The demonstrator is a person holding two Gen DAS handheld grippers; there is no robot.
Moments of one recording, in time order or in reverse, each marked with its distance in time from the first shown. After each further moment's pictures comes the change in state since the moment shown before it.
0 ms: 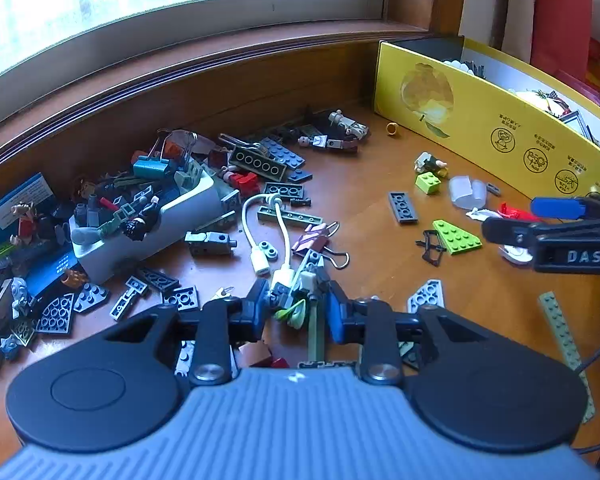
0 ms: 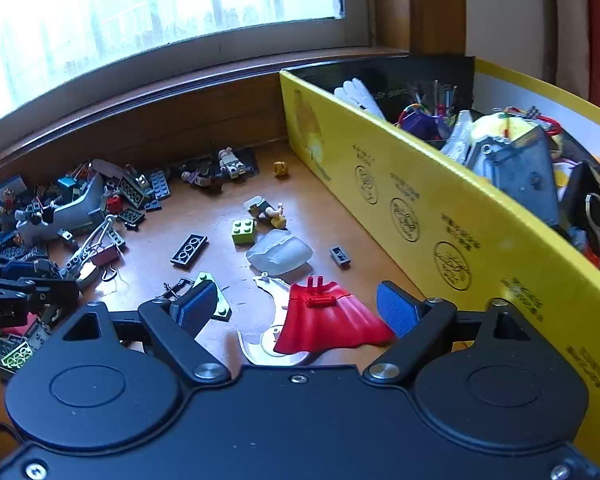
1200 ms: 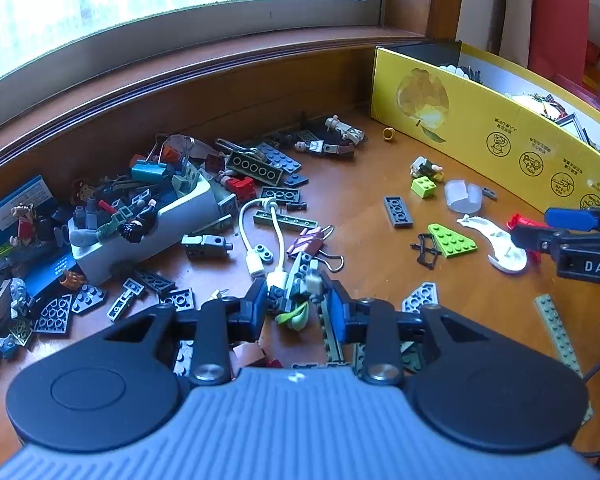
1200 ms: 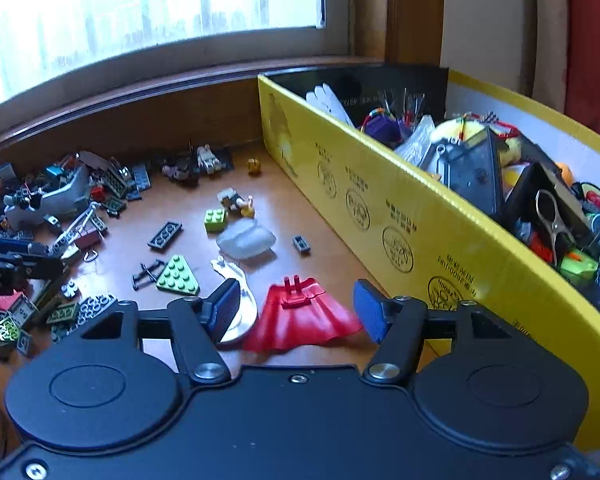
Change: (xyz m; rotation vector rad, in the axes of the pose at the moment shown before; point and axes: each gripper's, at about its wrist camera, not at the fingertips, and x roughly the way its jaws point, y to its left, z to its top) left arm 0.000 -0.001 -0.001 0.000 -0.017 -0.002; right arm -0.021 -0.015 -0.013 -0.023 -0.015 -0.065
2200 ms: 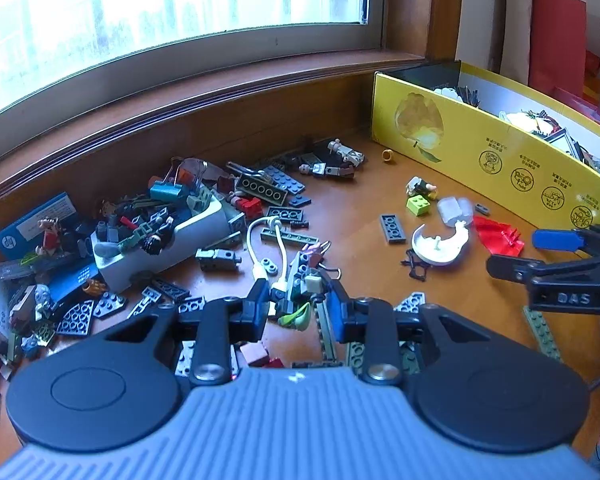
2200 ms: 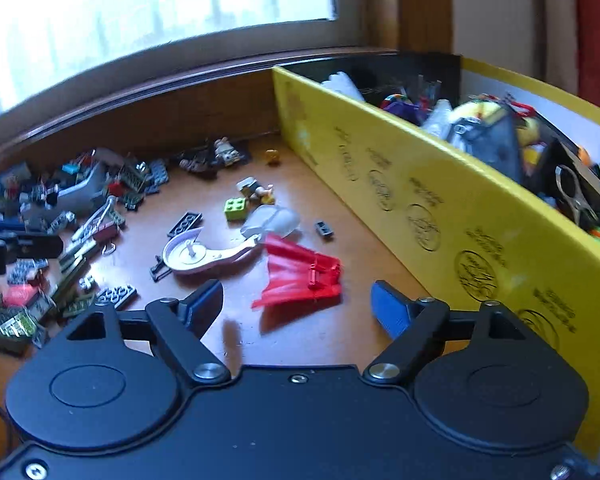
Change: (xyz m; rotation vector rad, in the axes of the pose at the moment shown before) left arm -0.024 -0.007 -0.001 -0.003 -0.057 0.038; right arm 0.003 0.007 -0.010 -0.010 -0.022 0.050
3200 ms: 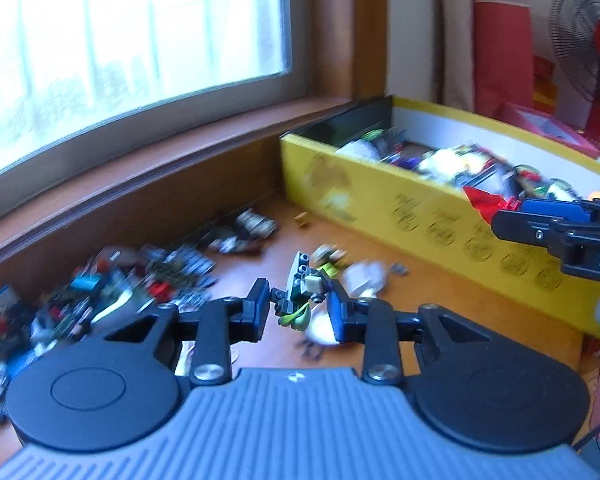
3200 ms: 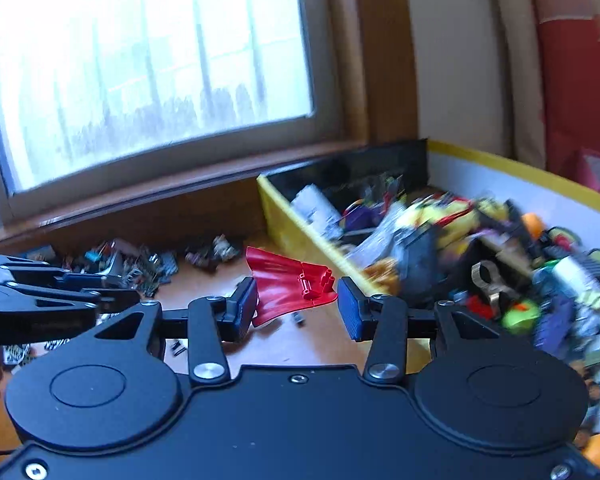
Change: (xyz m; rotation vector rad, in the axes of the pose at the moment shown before) left arm -0.010 -0.078 0.046 0.110 -0.123 -0.101; right arm -0.094 -0.035 0.037 0.080 -0.218 -0.005
